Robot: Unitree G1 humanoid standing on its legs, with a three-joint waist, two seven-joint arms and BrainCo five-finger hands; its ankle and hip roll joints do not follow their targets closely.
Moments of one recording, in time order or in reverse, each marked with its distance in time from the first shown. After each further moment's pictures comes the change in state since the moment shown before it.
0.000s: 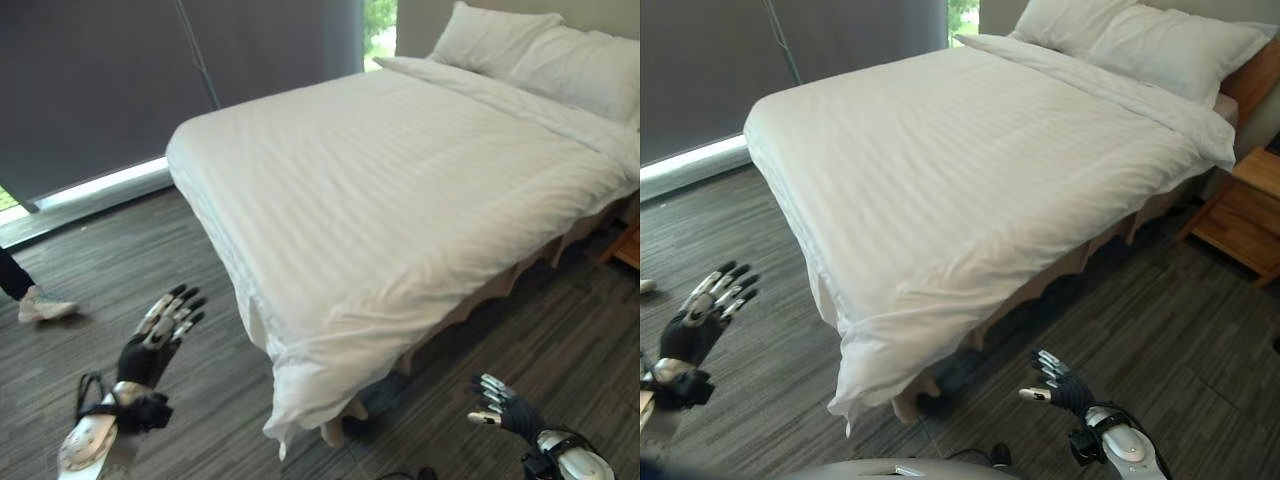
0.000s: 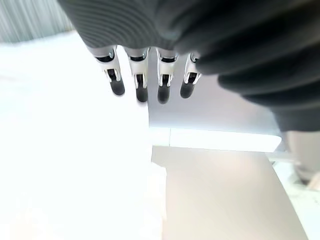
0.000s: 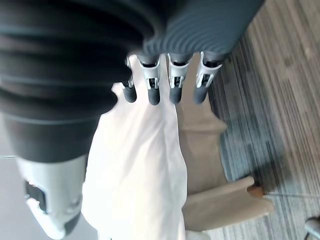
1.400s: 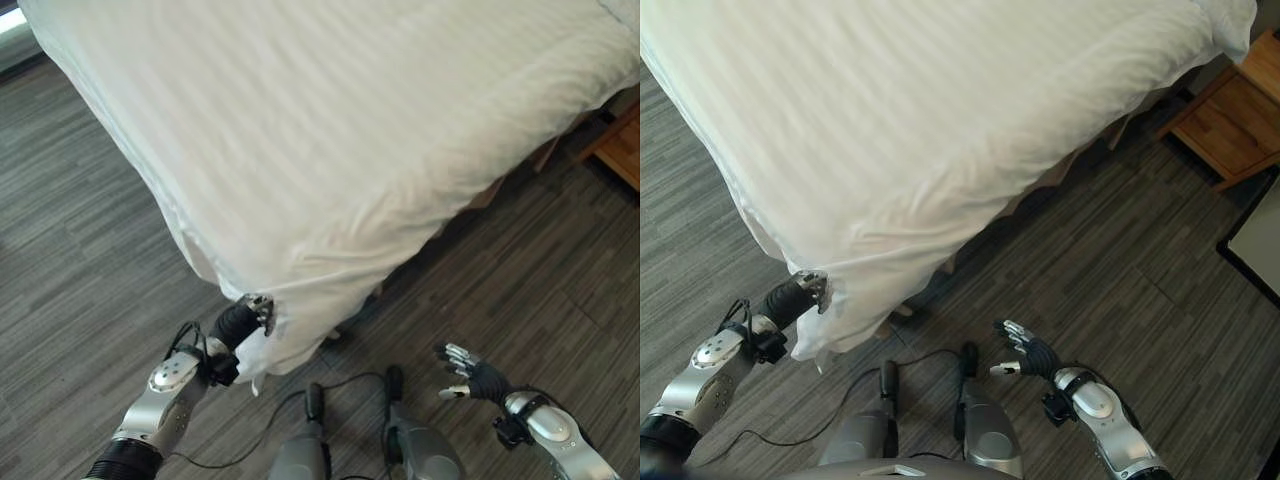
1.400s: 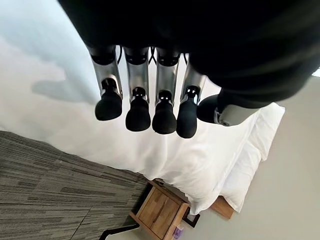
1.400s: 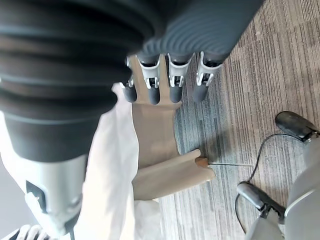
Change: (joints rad) left arm -0.357 0.131 -0.483 0.304 -0.036 0.018 -0.051; right arm -0.223 -0.061 0.184 0.006 0.005 -0.028 -0.007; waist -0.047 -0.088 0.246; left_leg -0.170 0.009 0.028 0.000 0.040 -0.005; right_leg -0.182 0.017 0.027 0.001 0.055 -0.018
